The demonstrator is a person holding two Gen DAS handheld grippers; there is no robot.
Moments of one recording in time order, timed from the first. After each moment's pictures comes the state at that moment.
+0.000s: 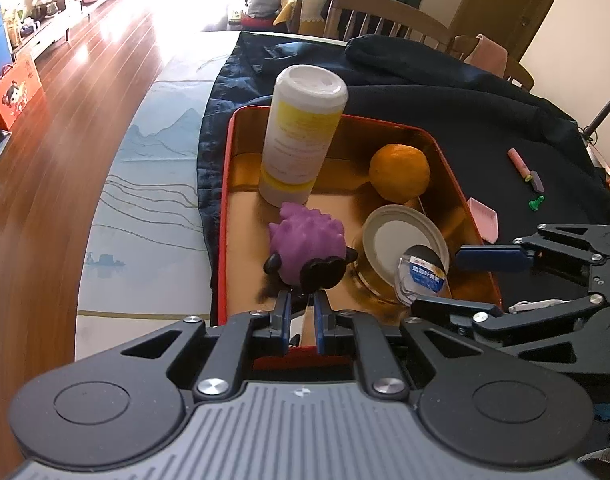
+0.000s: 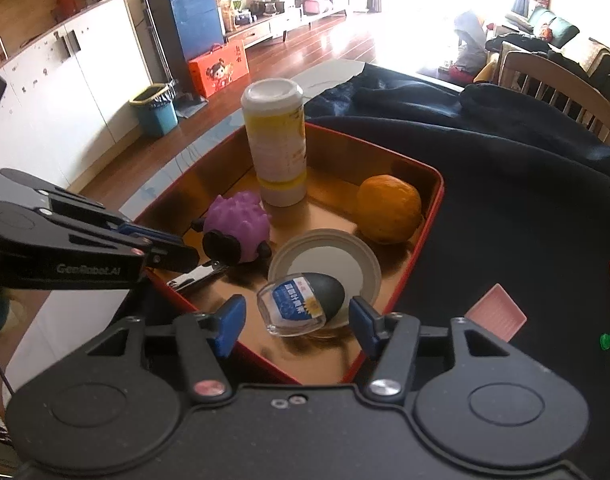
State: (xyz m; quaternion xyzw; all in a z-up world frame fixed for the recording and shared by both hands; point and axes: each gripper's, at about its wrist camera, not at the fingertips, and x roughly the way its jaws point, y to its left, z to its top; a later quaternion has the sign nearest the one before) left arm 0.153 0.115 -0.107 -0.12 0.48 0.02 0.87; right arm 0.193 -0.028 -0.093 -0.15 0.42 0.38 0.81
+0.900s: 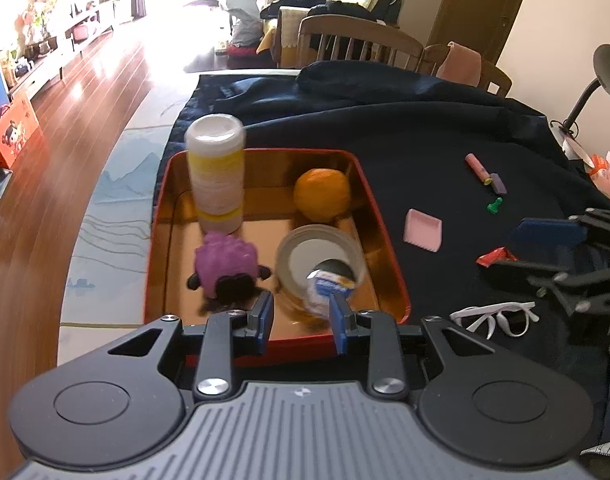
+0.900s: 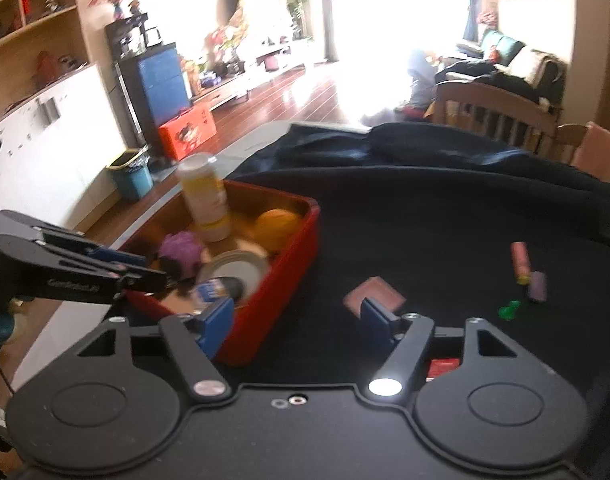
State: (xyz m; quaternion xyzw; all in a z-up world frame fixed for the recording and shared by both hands) left arm 0.143 0.044 -0.065 -0.08 0.45 0.02 0.89; right arm 0.188 -0.144 -0.046 -0.09 0.36 0.34 0.86
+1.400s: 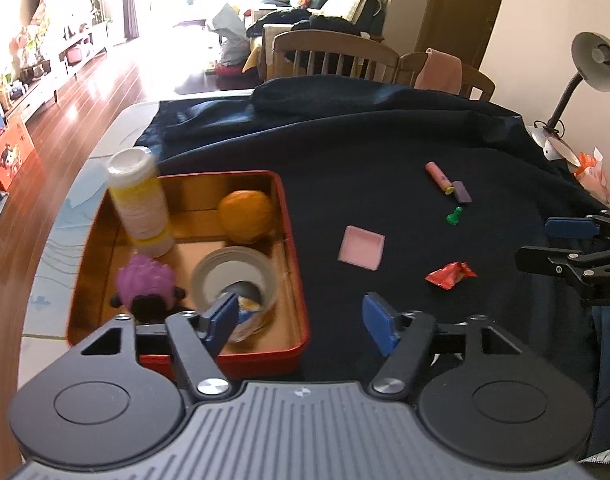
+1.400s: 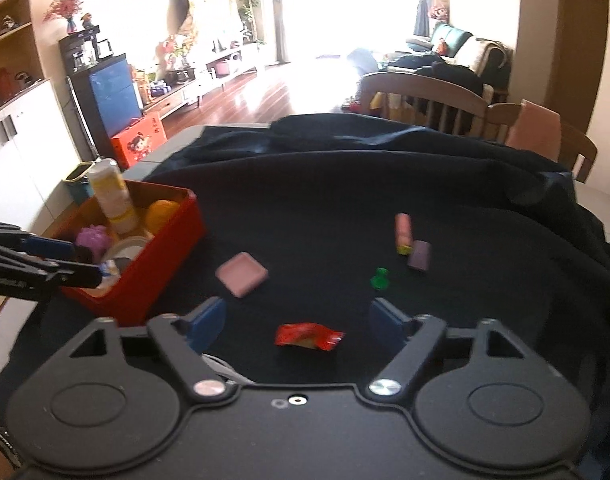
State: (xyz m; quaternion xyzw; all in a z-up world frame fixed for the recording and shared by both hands) left arm 0.155 -0.033 -0.056 -0.06 0.42 0.02 0.90; right arm 0.218 -0.250 -0.052 -0.08 0.37 0.28 0.88
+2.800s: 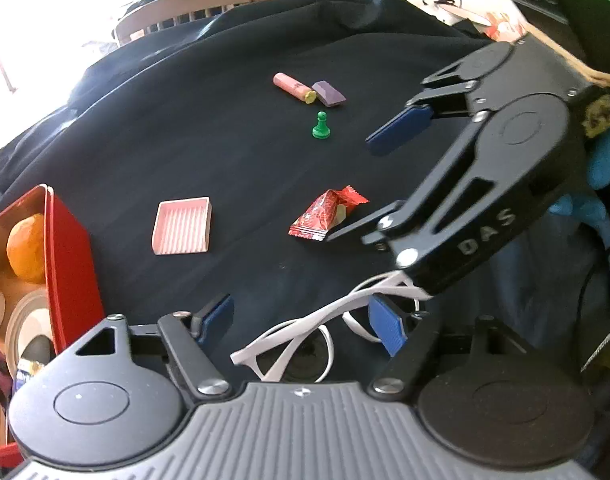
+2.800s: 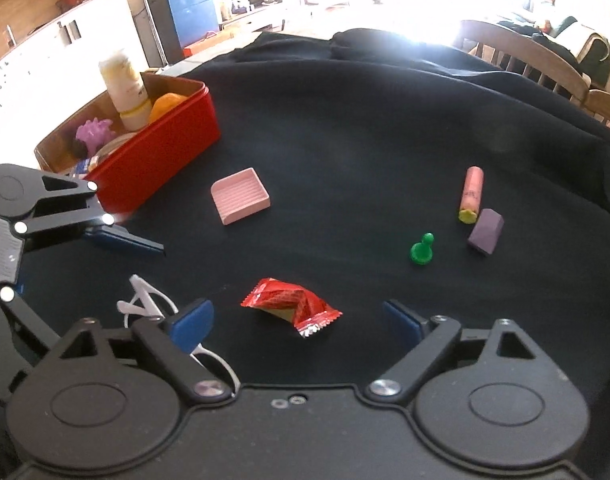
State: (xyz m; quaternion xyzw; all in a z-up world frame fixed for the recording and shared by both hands) left arm 0.206 -0.152 -0.132 0.09 0.48 -0.13 0.86; right arm 0.282 -0.235 -0.124 -0.17 0.43 0.40 0.79
